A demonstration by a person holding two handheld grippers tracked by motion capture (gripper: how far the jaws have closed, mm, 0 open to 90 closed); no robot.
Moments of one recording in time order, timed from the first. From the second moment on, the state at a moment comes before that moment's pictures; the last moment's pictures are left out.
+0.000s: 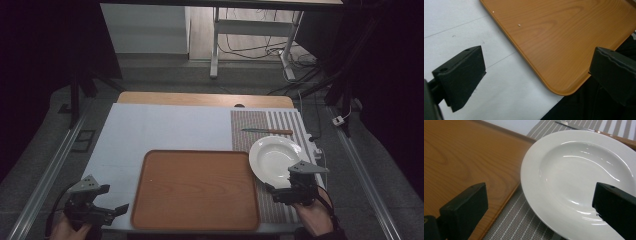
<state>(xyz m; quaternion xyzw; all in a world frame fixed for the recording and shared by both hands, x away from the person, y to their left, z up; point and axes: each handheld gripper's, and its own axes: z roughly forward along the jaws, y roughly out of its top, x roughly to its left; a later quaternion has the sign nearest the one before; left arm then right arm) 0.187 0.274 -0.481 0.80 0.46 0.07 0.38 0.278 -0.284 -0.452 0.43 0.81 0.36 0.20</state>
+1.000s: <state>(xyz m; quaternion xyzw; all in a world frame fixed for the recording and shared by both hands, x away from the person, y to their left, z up) 0.187 0.274 -0.480 0.80 0.46 0.08 0.38 0.330 -0.278 -0.455 0.44 0.81 0.34 0.19</state>
